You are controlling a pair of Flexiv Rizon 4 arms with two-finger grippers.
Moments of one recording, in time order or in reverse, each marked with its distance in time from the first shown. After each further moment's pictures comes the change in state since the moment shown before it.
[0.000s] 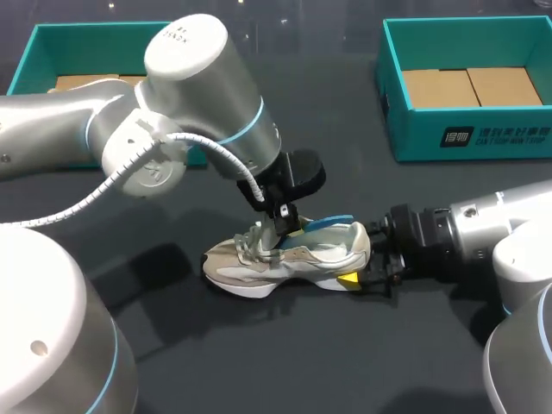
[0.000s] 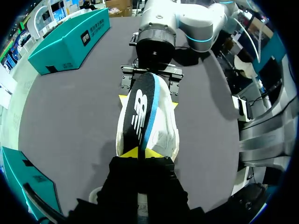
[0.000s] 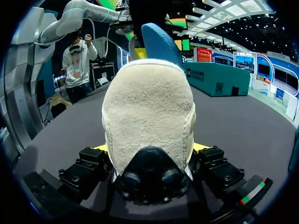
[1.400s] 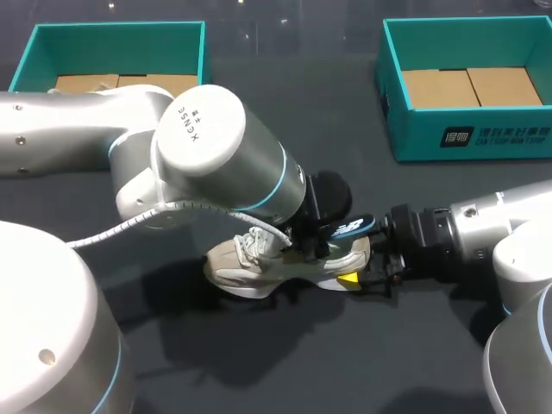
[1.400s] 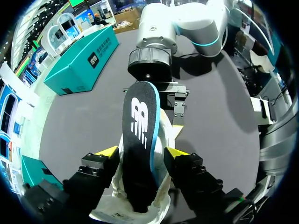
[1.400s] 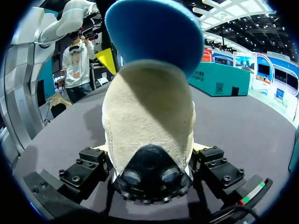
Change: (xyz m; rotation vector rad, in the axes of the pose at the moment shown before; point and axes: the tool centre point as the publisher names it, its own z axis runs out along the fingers) left arm 0.016 -0.036 0.012 0.091 -0.250 0.060; right arm 0.000 0.000 0.000 0.000 0.000 0.000
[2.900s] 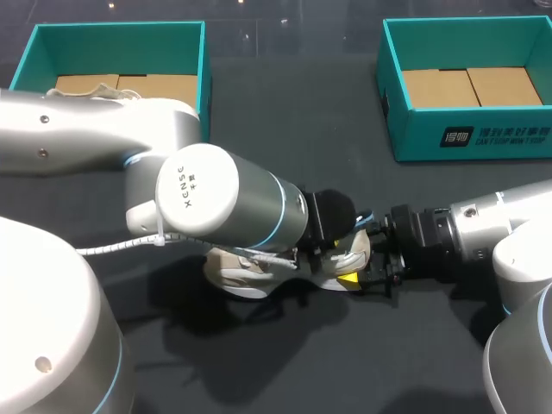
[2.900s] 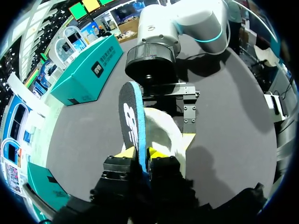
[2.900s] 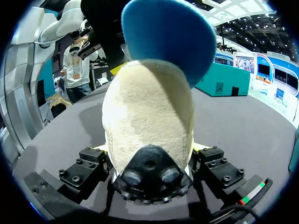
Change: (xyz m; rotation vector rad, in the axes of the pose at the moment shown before) left arm -0.004 -0.008 0.030 0.095 -0.121 0.047; right arm 0.000 0.000 0.000 0.000 0.000 0.000
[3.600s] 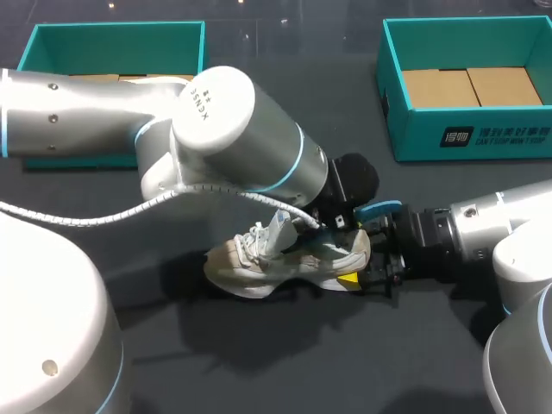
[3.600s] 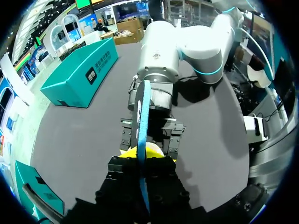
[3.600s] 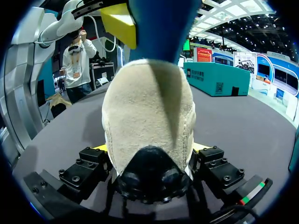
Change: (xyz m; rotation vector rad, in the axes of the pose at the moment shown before) left arm 0.000 -0.054 -0.027 0.002 0.188 -0.130; right arm 0.000 0.000 0.000 0.000 0.000 0.000
